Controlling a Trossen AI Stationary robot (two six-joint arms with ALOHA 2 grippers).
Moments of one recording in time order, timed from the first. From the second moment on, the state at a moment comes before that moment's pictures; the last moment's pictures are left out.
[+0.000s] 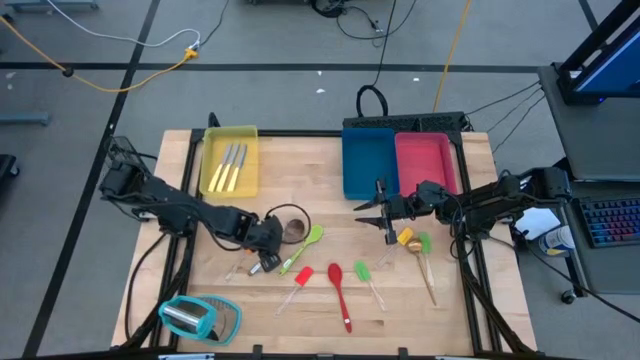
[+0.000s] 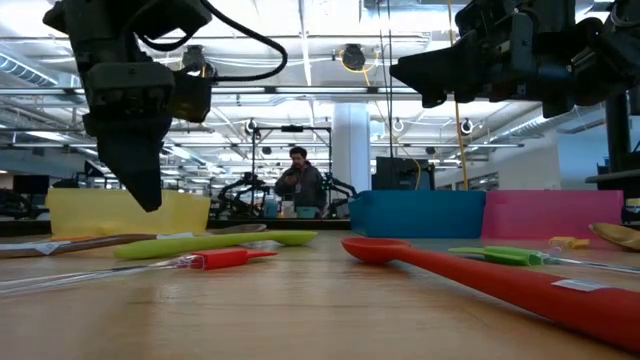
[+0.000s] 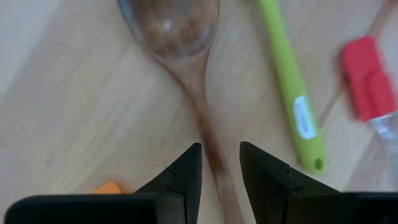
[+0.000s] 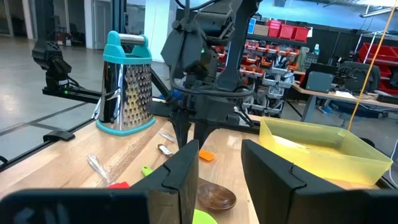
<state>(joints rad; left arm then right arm) -0.25 1.50 0.79 -0.51 -0.08 -0.80 -0.08 1.32 0.30 1.09 -0.26 -0.12</state>
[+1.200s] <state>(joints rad) -0.26 1.63 0.79 -0.38 -0.31 -0.69 -0.08 1.32 0.30 1.10 -0.26 -0.13</state>
